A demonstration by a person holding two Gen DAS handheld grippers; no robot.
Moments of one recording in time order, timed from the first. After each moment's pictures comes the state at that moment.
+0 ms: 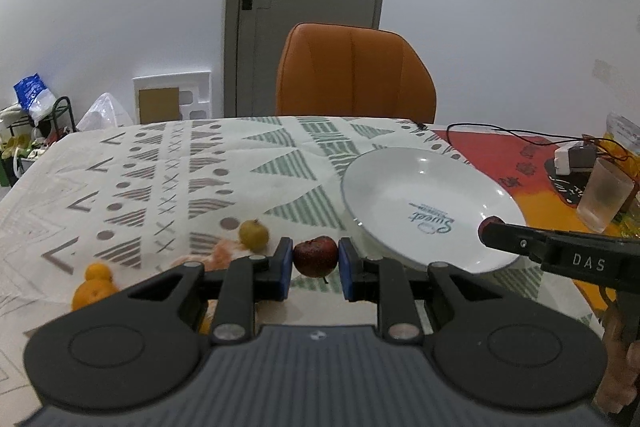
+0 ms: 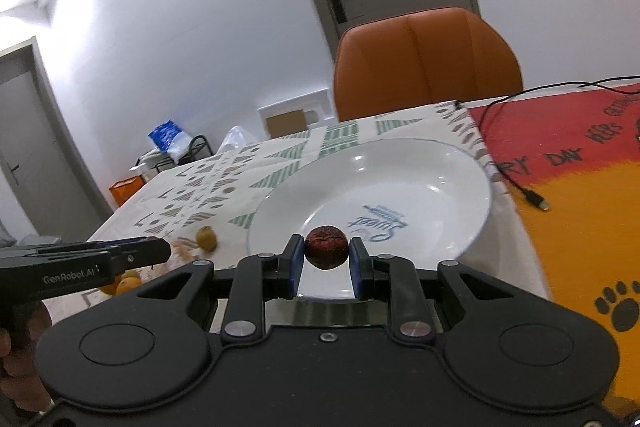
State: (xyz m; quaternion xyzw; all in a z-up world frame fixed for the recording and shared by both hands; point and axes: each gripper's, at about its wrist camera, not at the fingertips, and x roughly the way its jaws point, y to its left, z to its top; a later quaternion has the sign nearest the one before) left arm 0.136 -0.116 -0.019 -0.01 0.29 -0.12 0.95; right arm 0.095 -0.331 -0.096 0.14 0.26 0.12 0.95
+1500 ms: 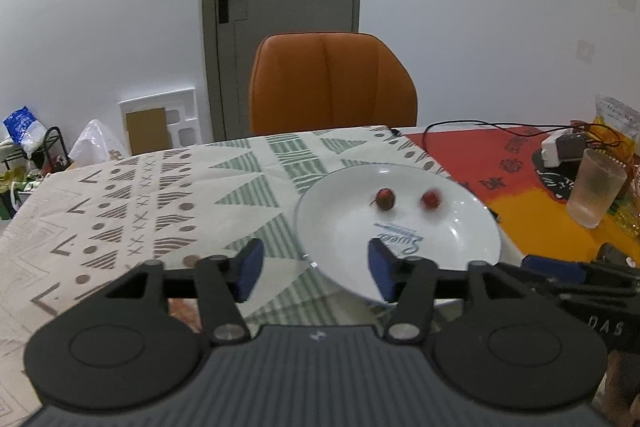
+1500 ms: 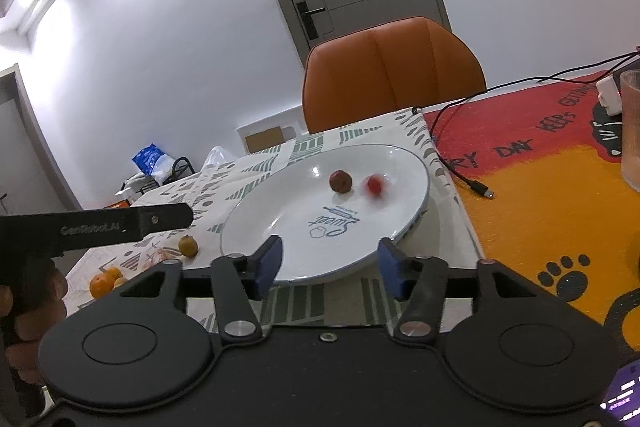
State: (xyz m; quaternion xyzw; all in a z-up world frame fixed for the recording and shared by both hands) left arm 0.143 -0.159 0.001 0.03 0.28 -0.13 0.95; right arm 0.069 -0.359 -0.097 0.16 0.24 0.09 0.95
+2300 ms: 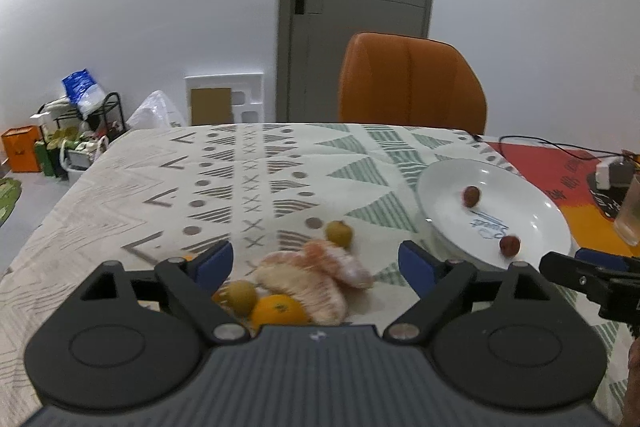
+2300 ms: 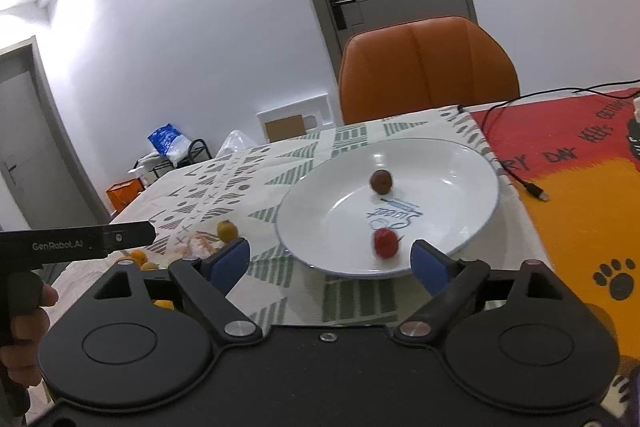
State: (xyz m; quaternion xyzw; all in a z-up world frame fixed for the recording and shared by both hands) left arm 0.118 -0.065 -0.005 -0.02 0.28 -0.05 0.96; right arm 0.074 -0.306 -0.089 0.13 0.25 0.12 0.95
